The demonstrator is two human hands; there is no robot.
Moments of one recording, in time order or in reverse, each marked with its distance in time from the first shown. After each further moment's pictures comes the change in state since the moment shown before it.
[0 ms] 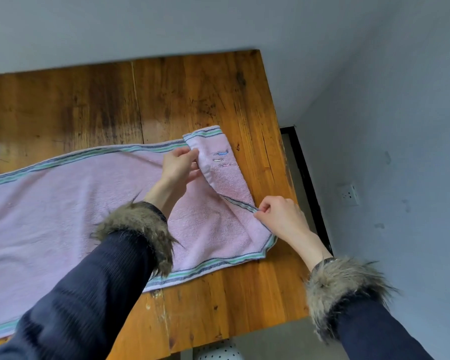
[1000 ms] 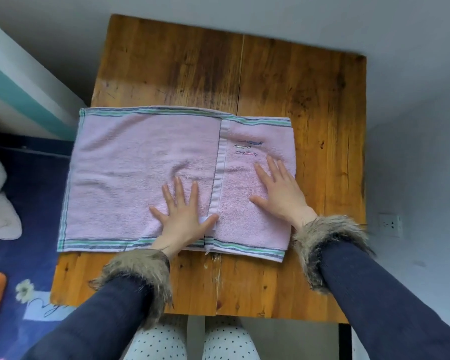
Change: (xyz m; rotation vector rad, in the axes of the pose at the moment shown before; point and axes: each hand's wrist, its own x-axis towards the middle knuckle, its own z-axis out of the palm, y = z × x) left_hand -0.087 -0.129 -0.175 1.265 0.048 -0.030; right_hand 0.040 -0.108 0.088 -0.520 -0.100 -0.420
